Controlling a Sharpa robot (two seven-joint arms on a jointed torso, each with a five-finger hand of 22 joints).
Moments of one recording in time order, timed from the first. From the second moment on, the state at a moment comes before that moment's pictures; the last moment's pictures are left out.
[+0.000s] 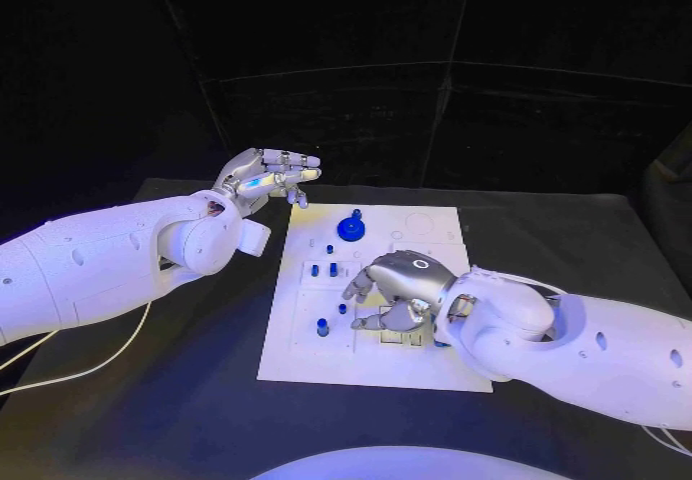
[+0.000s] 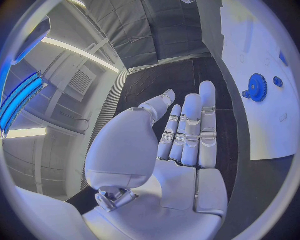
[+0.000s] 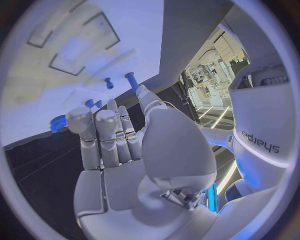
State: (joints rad) left arm 1.30 -0.81 -0.13 1.37 -0.05 -0.18 0.41; left_hand 1.31 -0.10 0.43 -0.10 0.05 0.95 0.19 0.15 0.07 0.92 0.13 0.33 0.07 1.17 0.04 1.01 0.55 0.17 1.16 0.14 0.64 0.65; right arm 1.07 -0.81 -0.04 1.81 -1.67 -0.33 -0.12; right_hand 1.31 -0.13 0.15 0.12 0.18 0.98 0.17 0.08 0.07 1.19 0.09 0.17 0.10 1.45 0.01 1.12 0.87 0.12 1.23 0.12 1.23 1.04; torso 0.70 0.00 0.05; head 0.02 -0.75
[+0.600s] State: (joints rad) left arm 1.30 -0.82 -0.14 1.38 -0.05 -0.18 0.41; left_hand 1.31 -0.10 0.43 -0.10 0.05 0.95 0.19 0.16 0.07 0.92 0.13 0.33 0.07 1.17 0.04 1.01 0.55 0.17 1.16 0.14 0.63 0.65; right arm 1.08 -1.12 -0.04 1.93 -1.43 -0.35 -0.35; right_hand 1.26 -0.09 -0.13 0.29 0.24 1.04 0.09 0.25 0.14 1.37 0.01 1.02 0.98 1.47 -0.06 1.38 1.22 0.06 1.41 0.05 1.44 1.31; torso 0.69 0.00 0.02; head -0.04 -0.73
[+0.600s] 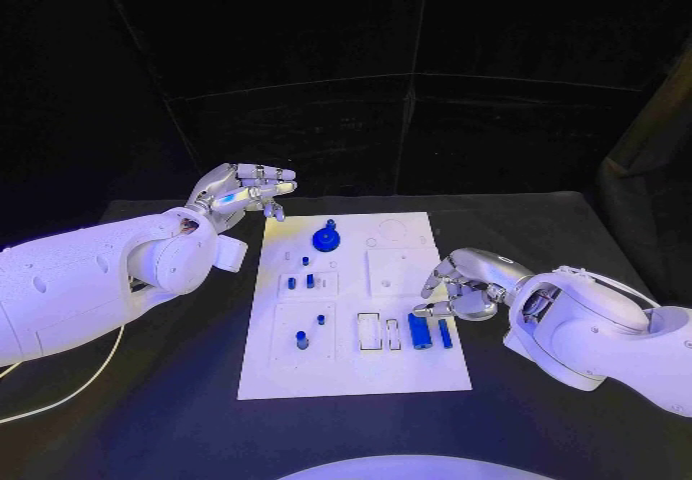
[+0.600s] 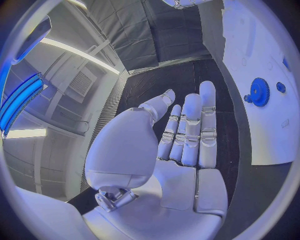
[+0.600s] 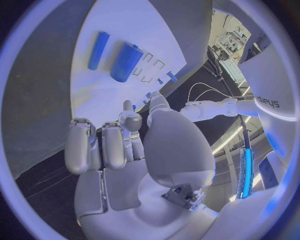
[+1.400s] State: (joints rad) left arm 1.30 -0.82 -0.14 1.38 -0.05 -0.17 0.41; left_hand 1.31 -0.10 0.43 -0.10 0.05 0.95 0.19 0.16 0.07 0.91 0.13 0.33 0.07 1.17 0.04 1.01 0.55 0.17 1.16 0.14 0.63 0.65; right arm 1.05 -1.04 -0.04 1.88 -1.48 -0.27 -0.53; right_hand 1.23 -0.07 -0.16 0.29 0.25 1.03 0.09 0.27 0.16 1.36 0.01 1.03 1.02 1.46 -0.06 1.38 1.23 0.06 1.42 0.06 1.44 1.31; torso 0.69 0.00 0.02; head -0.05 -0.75
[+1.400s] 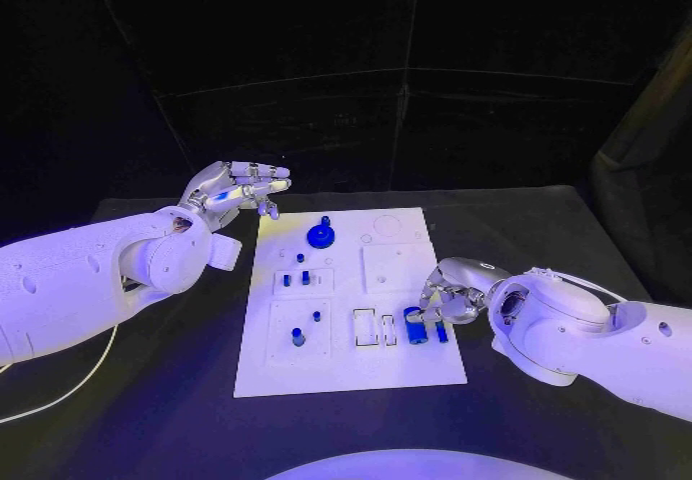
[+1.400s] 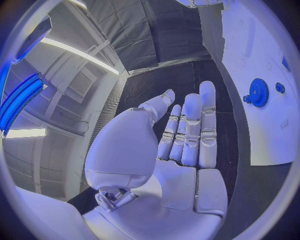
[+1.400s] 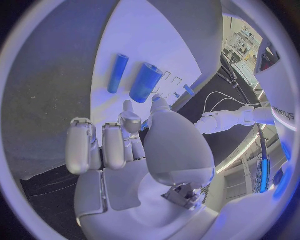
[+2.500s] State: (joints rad) left arm 1.30 -0.83 -0.15 1.38 -0.05 -0.16 0.40; left_hand 1.31 -0.10 0.42 -0.10 0.05 0.95 0.19 0.16 0.07 0.91 0.13 0.34 0.07 1.16 0.04 1.01 0.55 0.17 1.16 0.14 0.63 0.65; right arm 1.01 -1.00 -0.03 1.88 -1.57 -0.23 -0.55; right_hand 1.29 0.00 -0.15 0.27 0.36 1.05 0.08 0.33 0.19 1.36 -0.01 1.05 1.06 1.47 -0.06 1.41 1.26 0.06 1.43 0.05 1.46 1.31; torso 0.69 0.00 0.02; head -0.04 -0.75
